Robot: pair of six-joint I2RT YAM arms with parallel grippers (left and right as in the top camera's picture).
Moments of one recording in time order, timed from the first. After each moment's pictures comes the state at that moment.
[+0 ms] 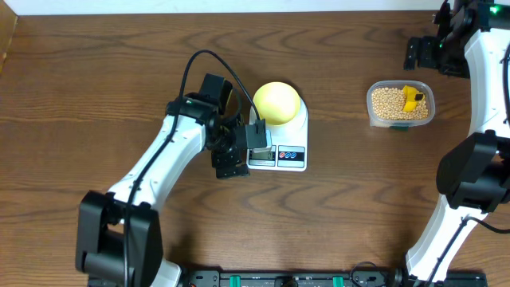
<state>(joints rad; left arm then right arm) -0.32 1.68 1.20 -0.95 0.39 1.14 -0.16 2.15 2.14 -1.26 -0.02 0.04</state>
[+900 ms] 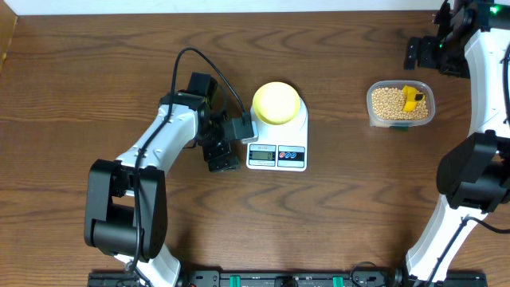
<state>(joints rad) -0.21 1.82 1.20 -0.87 0.39 1.14 -0.16 2.15 2.14 -1.26 -0.02 0.04</state>
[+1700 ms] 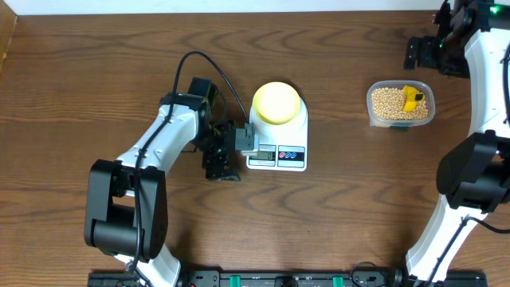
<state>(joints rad) -0.21 1.82 1.20 -1.01 0.50 1.38 -0.16 2.15 2.14 -1.26 -0.02 0.04</state>
